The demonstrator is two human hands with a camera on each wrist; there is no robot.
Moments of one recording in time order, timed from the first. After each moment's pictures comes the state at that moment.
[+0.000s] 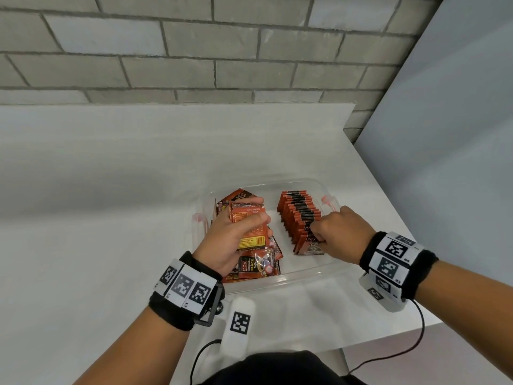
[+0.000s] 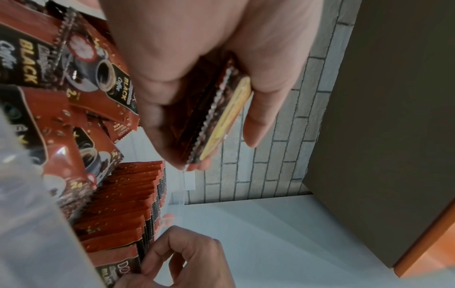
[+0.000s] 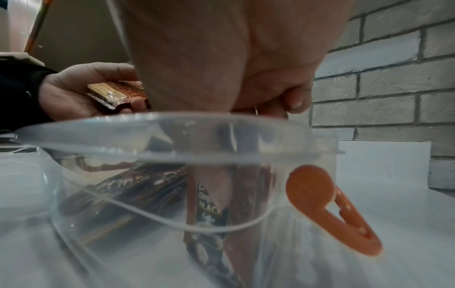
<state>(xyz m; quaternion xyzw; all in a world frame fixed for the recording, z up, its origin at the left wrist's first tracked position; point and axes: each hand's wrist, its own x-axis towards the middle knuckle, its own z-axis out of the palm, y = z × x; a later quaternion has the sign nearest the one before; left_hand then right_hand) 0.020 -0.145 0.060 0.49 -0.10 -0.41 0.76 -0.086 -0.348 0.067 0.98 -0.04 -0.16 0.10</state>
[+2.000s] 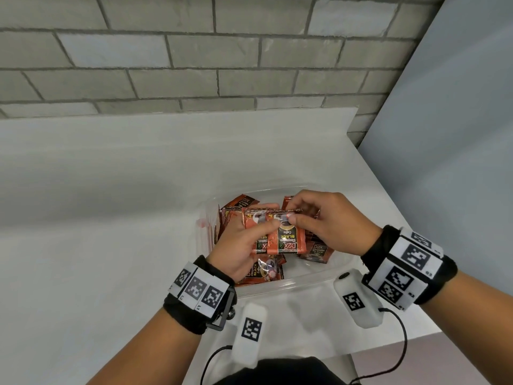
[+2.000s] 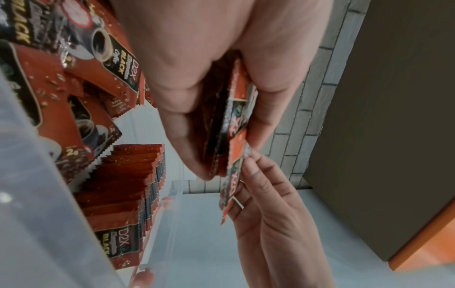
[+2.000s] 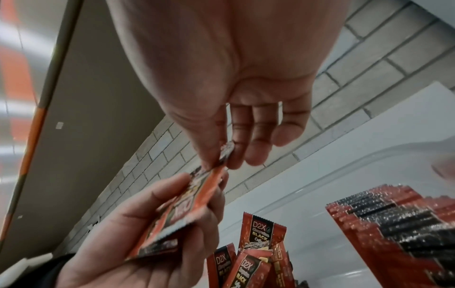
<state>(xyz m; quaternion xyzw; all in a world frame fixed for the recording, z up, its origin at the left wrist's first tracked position) 0.010 -0.156 0.062 0.48 -0.11 -0.43 0.76 -0.072 -0.318 0.109 0.93 -0.09 0.04 -0.36</state>
